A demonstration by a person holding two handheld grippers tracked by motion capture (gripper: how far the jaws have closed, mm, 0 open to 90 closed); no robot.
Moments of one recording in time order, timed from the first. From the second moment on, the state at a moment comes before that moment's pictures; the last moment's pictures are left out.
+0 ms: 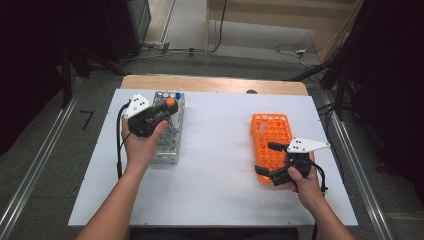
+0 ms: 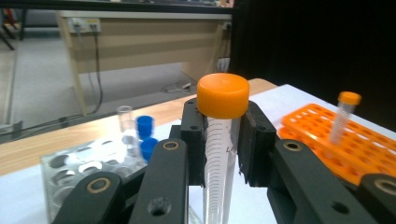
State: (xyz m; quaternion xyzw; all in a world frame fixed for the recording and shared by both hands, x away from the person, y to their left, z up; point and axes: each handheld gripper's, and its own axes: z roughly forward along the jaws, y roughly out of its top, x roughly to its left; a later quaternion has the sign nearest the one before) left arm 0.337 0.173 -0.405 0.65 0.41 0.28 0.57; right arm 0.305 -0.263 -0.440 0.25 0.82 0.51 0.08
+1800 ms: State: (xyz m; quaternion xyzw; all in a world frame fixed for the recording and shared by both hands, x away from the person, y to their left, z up) left arm 0.373 0.162 -0.432 0.69 0.47 0.28 0.48; right arm 0.314 -0.274 -0.450 0.27 0.82 0.50 0.09
